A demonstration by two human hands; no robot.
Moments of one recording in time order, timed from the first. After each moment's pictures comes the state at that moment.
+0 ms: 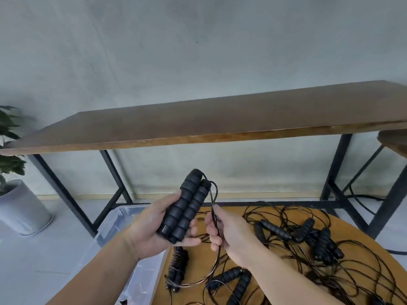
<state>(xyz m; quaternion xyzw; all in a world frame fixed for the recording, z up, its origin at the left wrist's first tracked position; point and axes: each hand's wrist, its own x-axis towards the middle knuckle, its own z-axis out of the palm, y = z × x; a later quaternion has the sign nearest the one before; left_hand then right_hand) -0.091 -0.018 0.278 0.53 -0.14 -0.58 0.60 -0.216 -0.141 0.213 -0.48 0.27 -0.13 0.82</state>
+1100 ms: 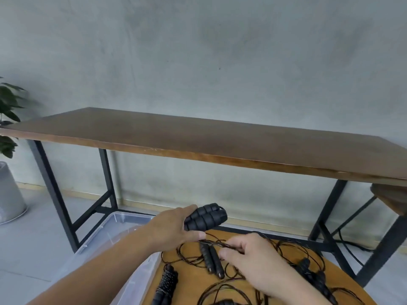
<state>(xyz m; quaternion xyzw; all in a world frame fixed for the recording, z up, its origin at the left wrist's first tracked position) -0.039 -0.019 0.269 0.83 -0.49 -0.17 0.20 -0.235 -0.124 0.280 -0.87 0.28 -0.04 0.40</state>
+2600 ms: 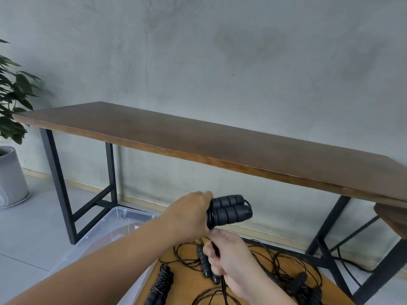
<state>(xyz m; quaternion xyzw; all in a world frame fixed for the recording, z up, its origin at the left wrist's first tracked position) -0.058 -0.036 0.301 0.82 -0.55 0.01 0.17 -0.186 -0.107 0.258 -0.61 0.28 -0.09 0.73</state>
